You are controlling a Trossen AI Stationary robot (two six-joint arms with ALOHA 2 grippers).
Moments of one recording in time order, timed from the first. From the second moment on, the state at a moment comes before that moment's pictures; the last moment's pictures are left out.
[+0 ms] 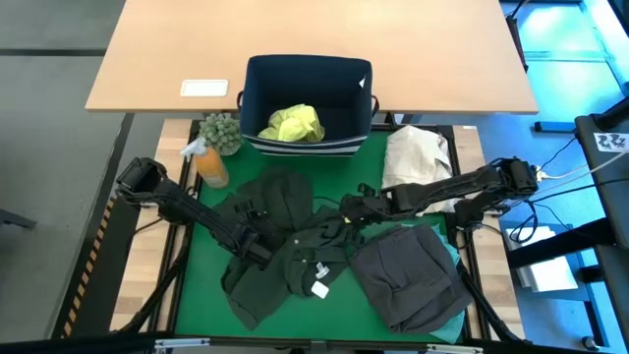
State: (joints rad) left arm -0.43 1.65 0.99 -0.94 -0.60 -0.77; right arm 0.16 1.57 1.07 -0.49 0.17 0.35
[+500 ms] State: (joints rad) left arm -0.56 1.66 1.14 -0.57 -0.50 -0.54; right arm 0.15 1.69 1.07 -0.39 0.12 0.25
